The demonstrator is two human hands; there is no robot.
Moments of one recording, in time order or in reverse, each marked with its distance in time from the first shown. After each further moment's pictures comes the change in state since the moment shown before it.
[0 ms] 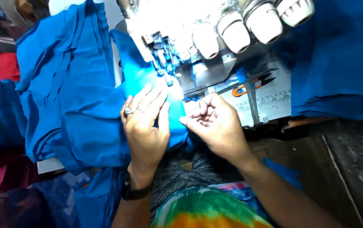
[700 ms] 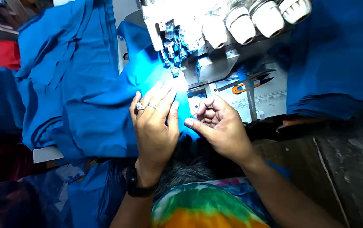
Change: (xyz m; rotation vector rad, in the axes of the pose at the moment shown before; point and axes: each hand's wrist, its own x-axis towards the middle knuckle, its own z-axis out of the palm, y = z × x) left_hand -0.016 0.016 -0.006 -0.033 -0.025 -0.039; right_hand -0.016 0.002 -0.009 -0.012 -0.136 -0.036
